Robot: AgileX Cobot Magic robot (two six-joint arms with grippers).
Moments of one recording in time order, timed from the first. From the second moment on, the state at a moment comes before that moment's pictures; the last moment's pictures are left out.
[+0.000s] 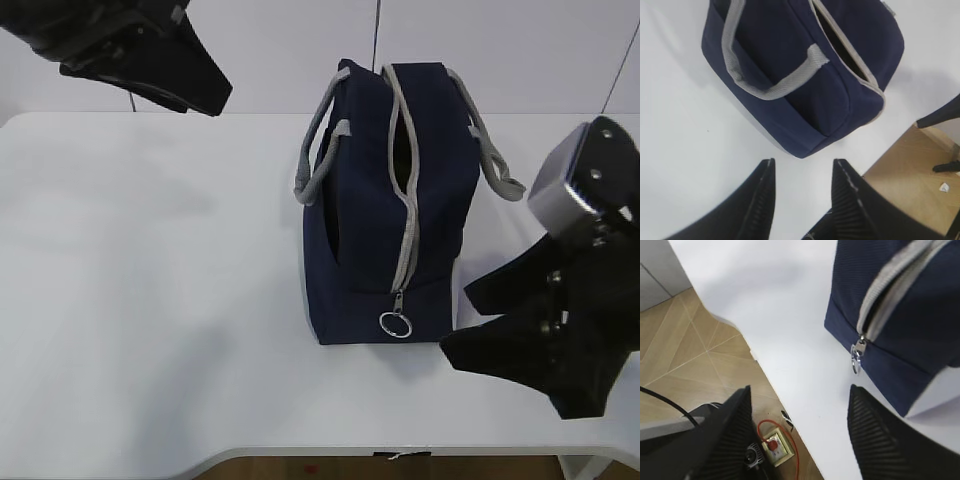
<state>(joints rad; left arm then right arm) -0.53 1.44 -1.39 -0.39 0.92 0.19 0.25 1.19 -0.65 0.96 0.69 -1.35</state>
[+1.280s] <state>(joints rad) -0.53 1.44 -1.39 -0.33 0.87 0.19 0.25 1.66 -0.65 1.67 0.54 -2.18</state>
